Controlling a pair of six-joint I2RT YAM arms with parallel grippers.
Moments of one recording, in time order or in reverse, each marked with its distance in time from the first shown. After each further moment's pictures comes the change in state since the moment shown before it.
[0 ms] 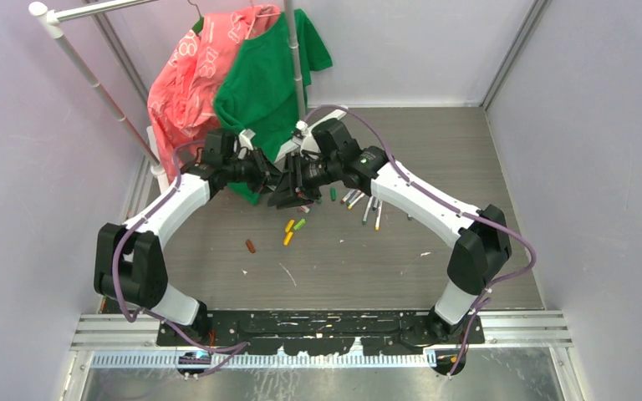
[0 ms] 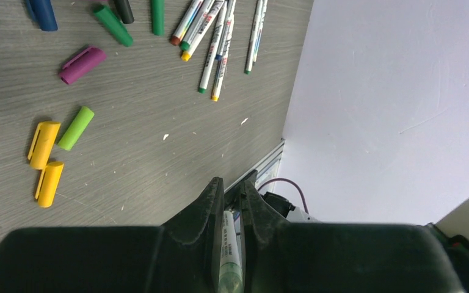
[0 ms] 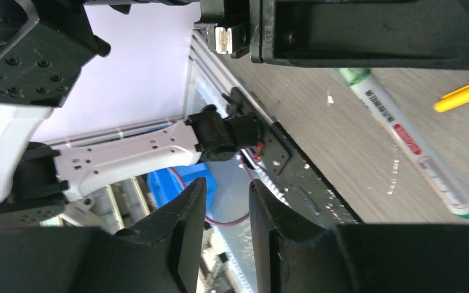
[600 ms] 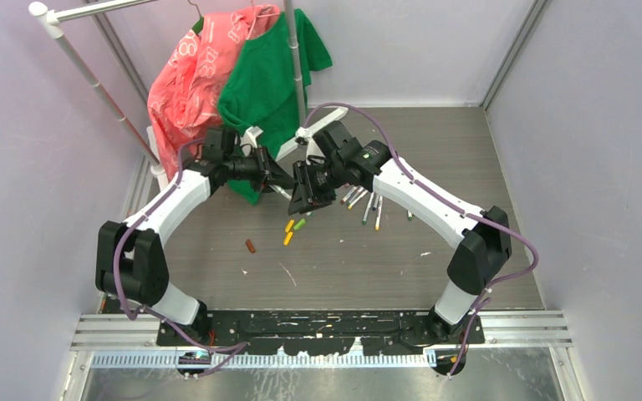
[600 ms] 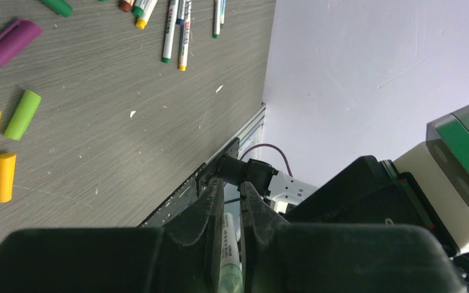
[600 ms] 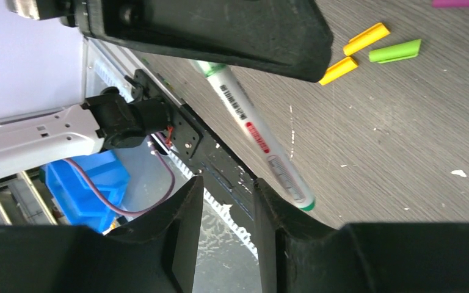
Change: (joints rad) left arm 0.000 0.017 0.041 -0.024 0.158 0.036; right arm -0.001 0.000 0.077 -0.309 0.174 -0.331
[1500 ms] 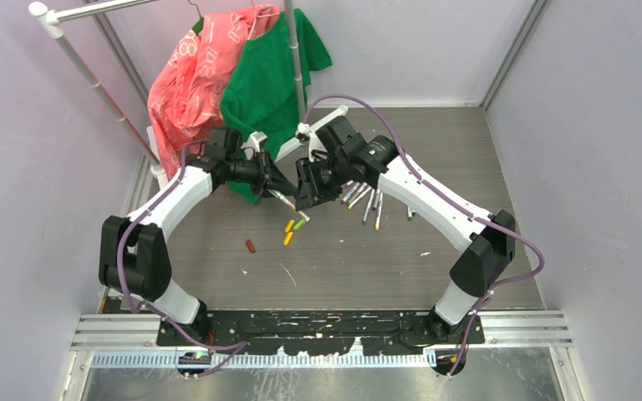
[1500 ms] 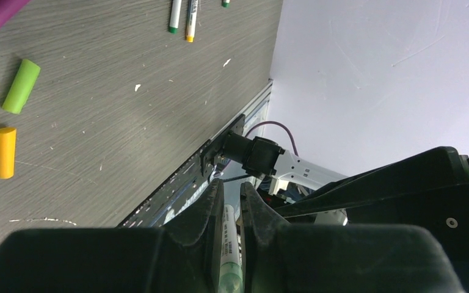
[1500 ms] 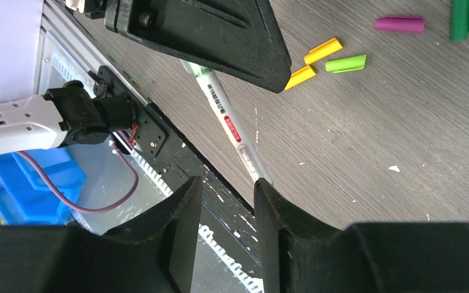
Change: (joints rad) left arm 0.000 0.038 0.034 -0.127 0.060 0.085; right arm 0.000 -0.020 0.061 -0.098 0.100 -0.151
